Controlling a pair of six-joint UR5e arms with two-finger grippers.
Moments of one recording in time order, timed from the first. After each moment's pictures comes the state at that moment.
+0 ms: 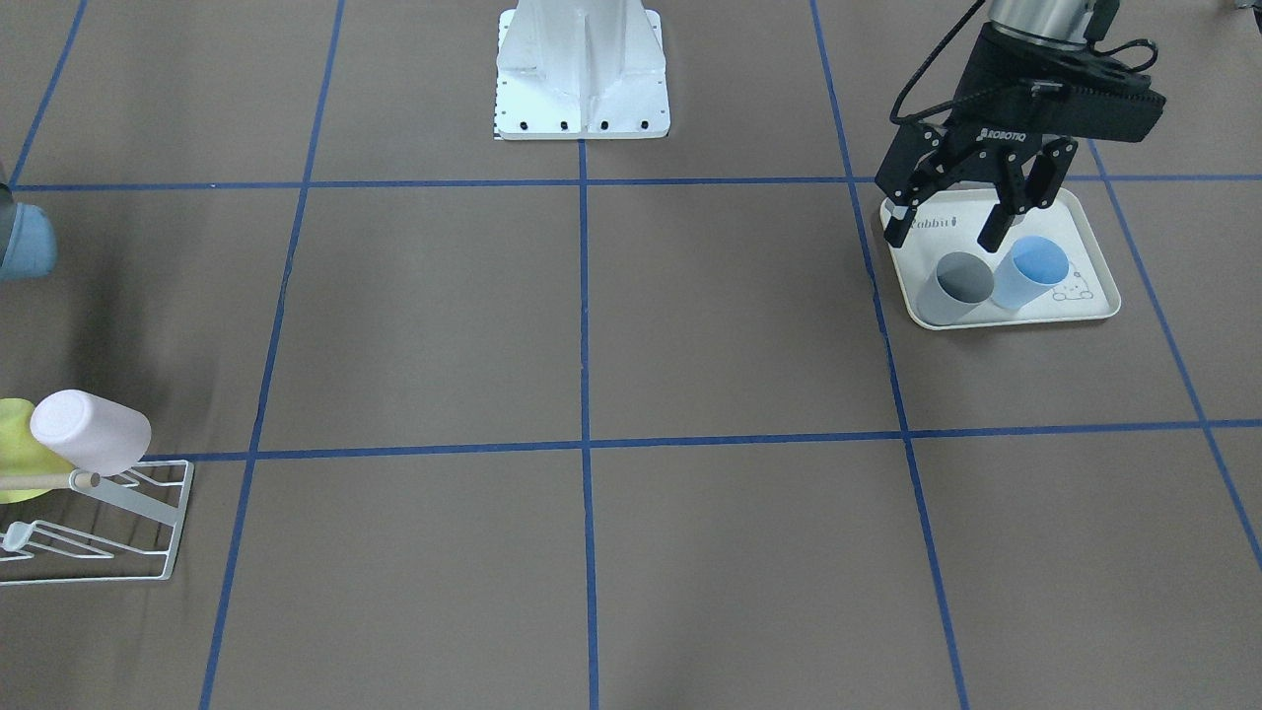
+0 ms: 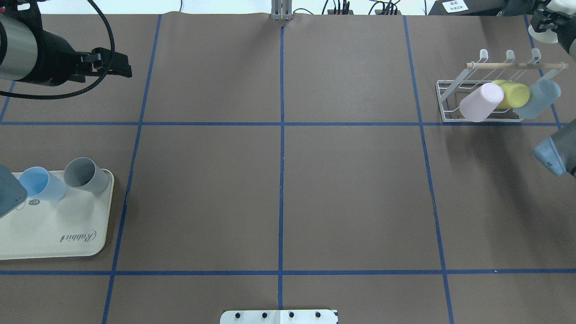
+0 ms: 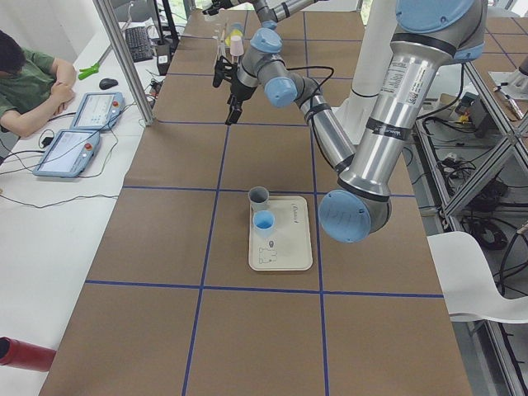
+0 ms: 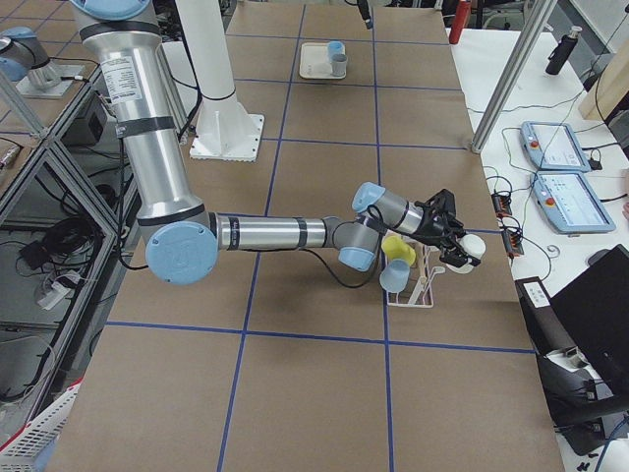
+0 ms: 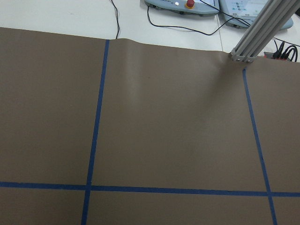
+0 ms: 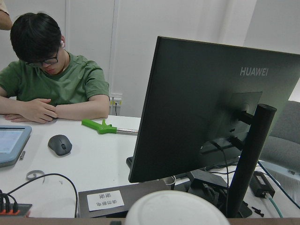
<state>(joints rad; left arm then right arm) -0.92 -1.90 -2.17 -1.62 -1.87 -1.07 1.12 -1.36 1.30 -0.38 1.28 0.80</state>
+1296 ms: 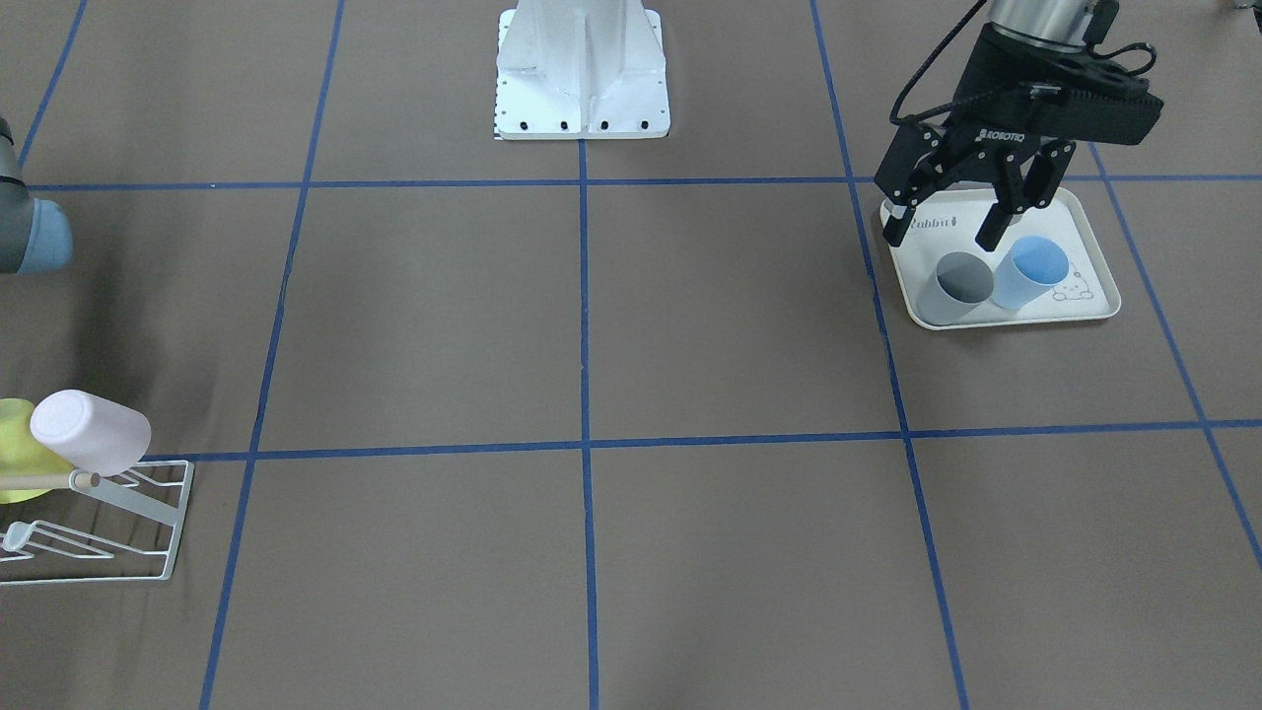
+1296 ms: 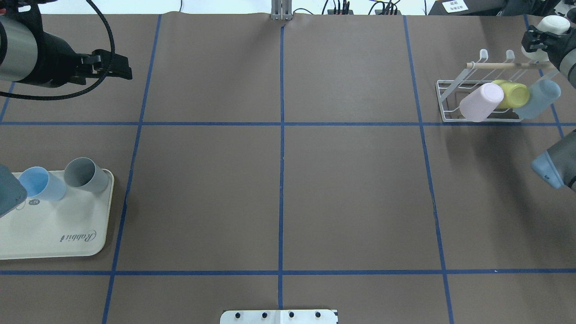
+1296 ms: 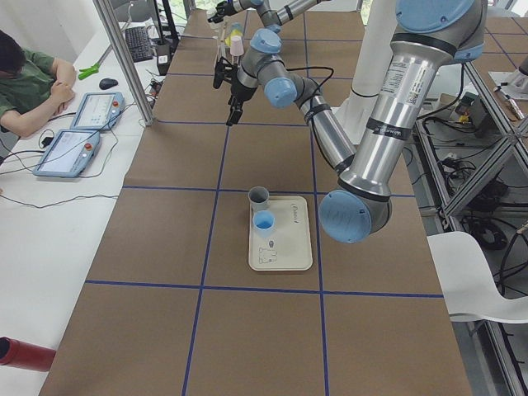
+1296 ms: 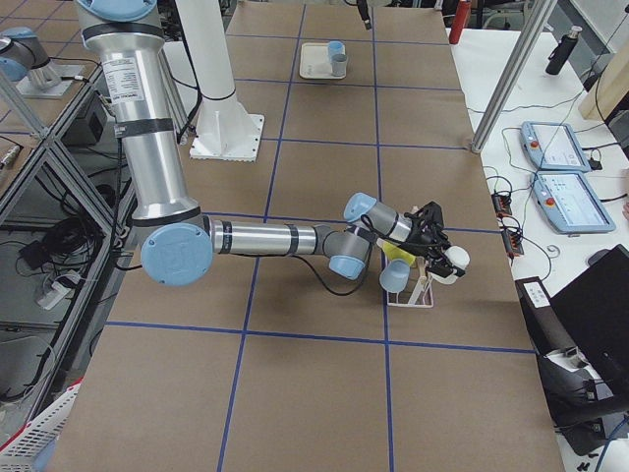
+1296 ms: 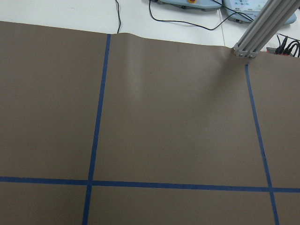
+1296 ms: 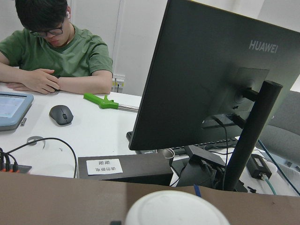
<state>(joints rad) -0.92 -1.90 -2.17 -1.62 -1.88 -1.08 1.08 -1.38 1.28 -0.38 1.28 0.77</state>
